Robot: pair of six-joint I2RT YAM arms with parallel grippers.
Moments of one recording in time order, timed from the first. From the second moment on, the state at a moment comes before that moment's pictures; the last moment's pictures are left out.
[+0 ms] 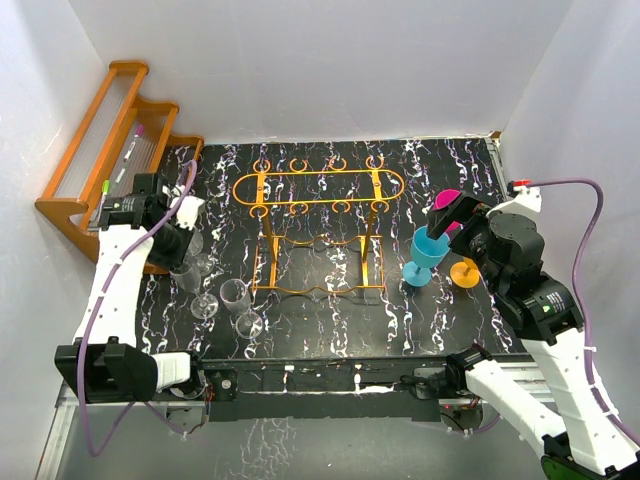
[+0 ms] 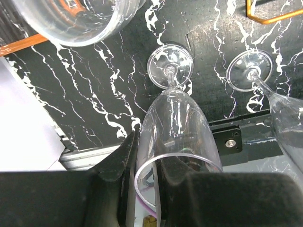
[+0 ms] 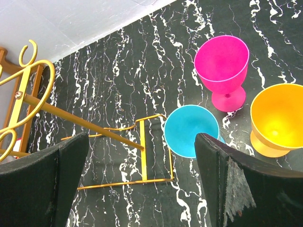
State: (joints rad) left arm 0.02 1.25 1.29 -1.36 0.02 0.37; right arm 0.37 0.70 1.08 -0.71 0.31 0.58
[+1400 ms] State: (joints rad) left arm 0.02 0.96 1.56 -0.50 0.39 0.22; right arm 0.37 0.97 1.57 -0.47 0.06 0.42
